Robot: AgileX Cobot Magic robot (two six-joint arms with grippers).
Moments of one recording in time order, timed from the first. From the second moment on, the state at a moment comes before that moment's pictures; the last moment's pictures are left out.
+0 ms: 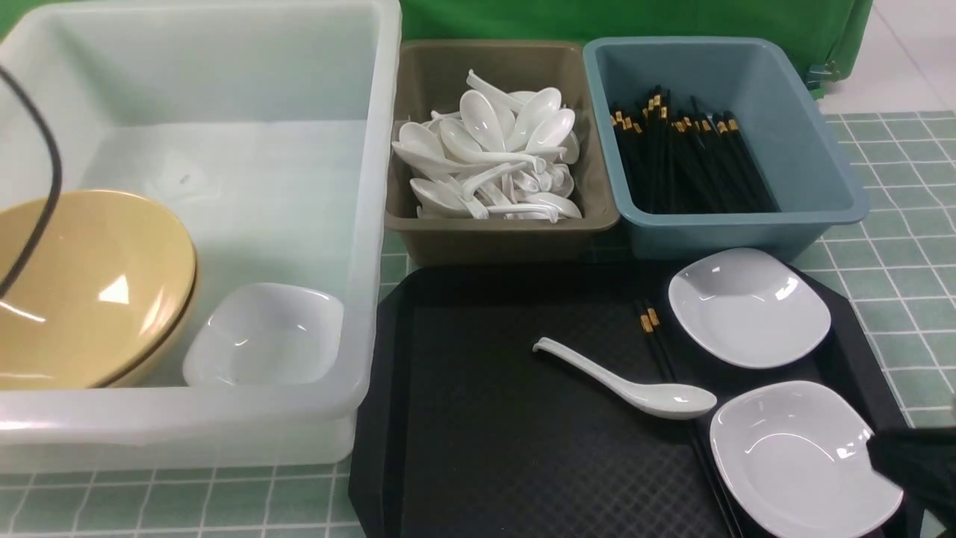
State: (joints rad) right arm 0.30 0.76 -0.46 0.20 0.64 -0.22; left arm 0.20 1.01 -1.05 -0.03 0.66 -0.04
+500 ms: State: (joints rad) right arm 0.16 1.43 -0.77 0.04 0.65 -0.15; left arm -0.07 0.44 -0.53 0.10 0.34 0.07
